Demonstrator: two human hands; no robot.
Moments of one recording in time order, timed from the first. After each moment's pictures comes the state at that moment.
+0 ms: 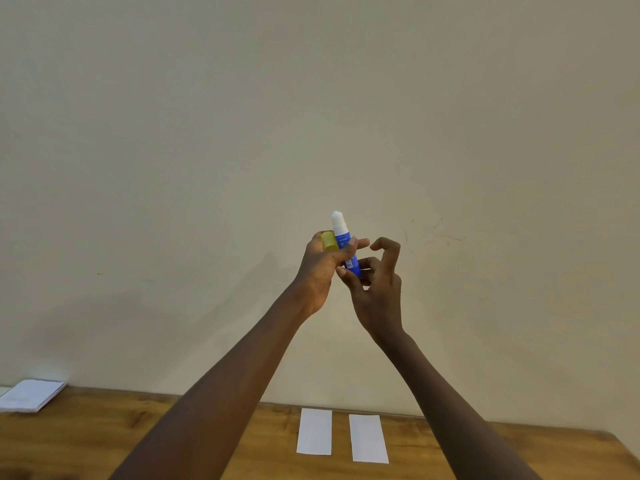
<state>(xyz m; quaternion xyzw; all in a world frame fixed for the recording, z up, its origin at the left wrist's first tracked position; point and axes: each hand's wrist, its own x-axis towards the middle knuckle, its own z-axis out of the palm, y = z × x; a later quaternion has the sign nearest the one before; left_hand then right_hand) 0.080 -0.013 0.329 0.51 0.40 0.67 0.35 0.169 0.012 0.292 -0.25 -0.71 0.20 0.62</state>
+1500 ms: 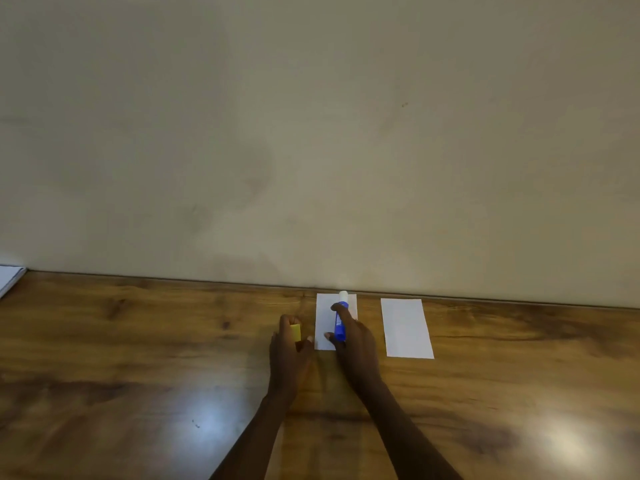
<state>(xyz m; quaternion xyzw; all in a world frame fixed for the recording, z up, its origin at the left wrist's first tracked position) 0.018 0.024 -0.066 0.36 0.81 0.39 0.25 0.113 0.076 -0.073 -0.53 -0.74 0.37 0.20</state>
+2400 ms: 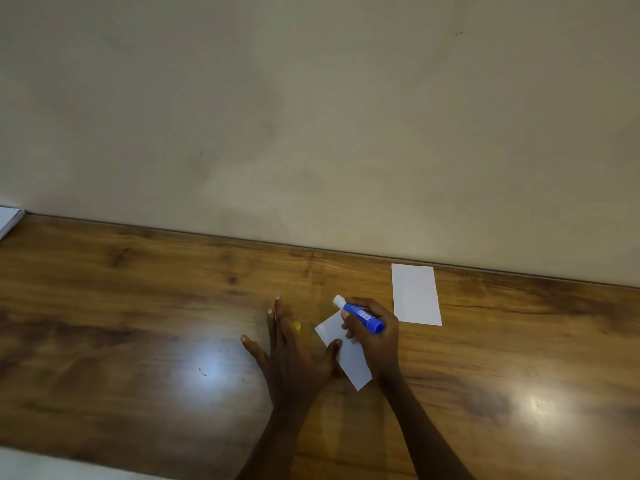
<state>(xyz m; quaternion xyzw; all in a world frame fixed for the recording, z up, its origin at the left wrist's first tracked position) 0.047 -0.033 -0.094 0.42 0.88 0.22 0.05 0.140 0.042 -0.073 -0.46 -0.56 0.57 0.39</state>
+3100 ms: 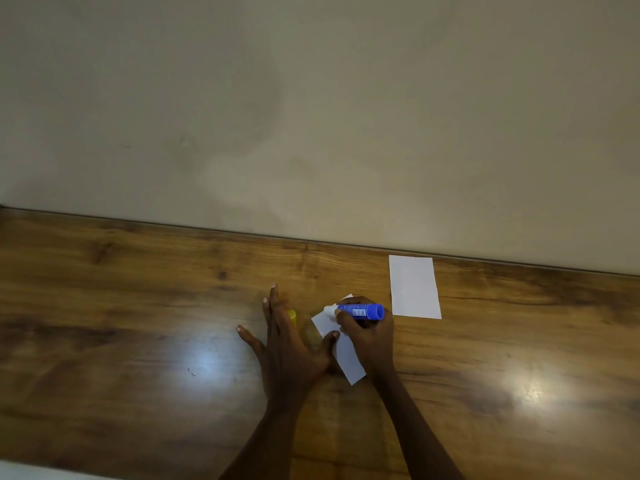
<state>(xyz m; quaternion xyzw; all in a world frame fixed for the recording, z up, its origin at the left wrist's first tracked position) 0.044 -0.025 -0.095 0.41 0.85 0.29 0.12 0.134 0.037 -0.077 -0.54 -0.53 0.52 0.40</state>
